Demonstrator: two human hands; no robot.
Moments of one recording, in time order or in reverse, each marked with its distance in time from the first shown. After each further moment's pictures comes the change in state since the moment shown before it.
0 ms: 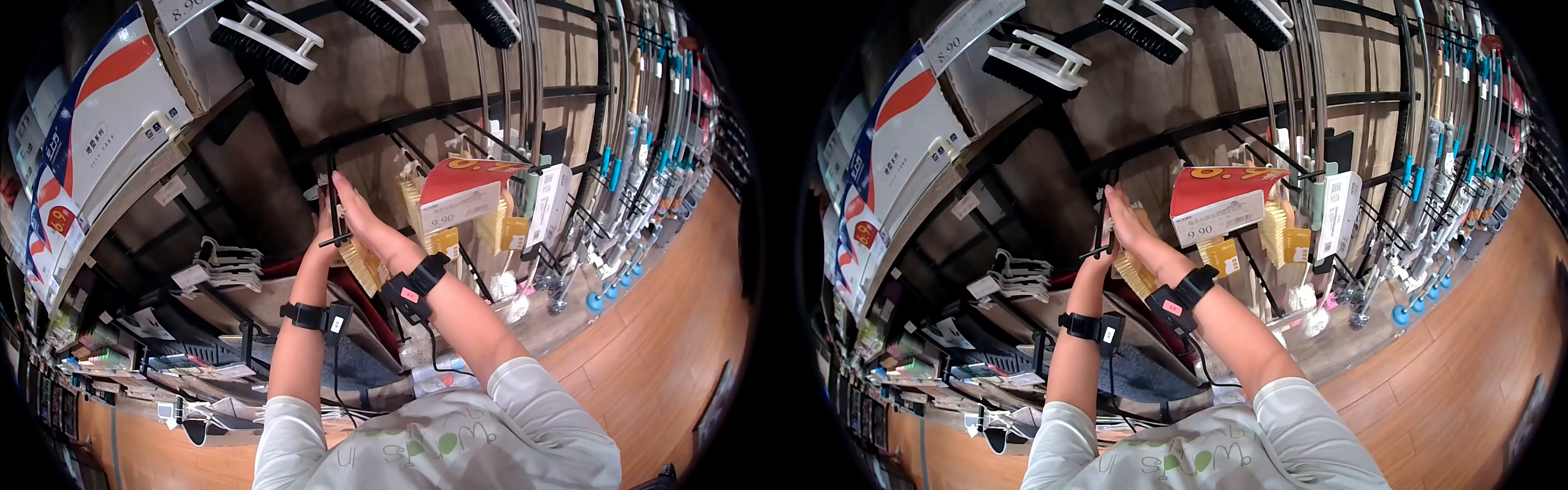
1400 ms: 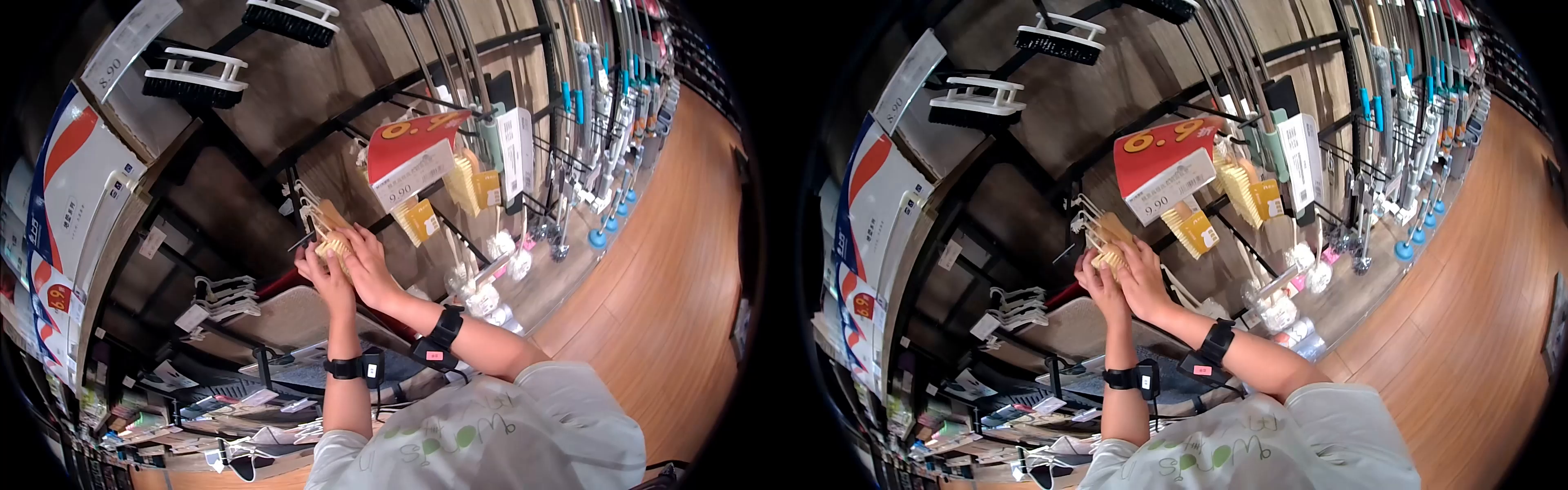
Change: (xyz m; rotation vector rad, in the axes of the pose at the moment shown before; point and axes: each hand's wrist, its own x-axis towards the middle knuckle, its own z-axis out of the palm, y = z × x) left_hand -0.110 0.061 0.045 0.070 0.578 0.047; right_hand -0.152 0.012 0.015 -0.729 0.476 -0.361
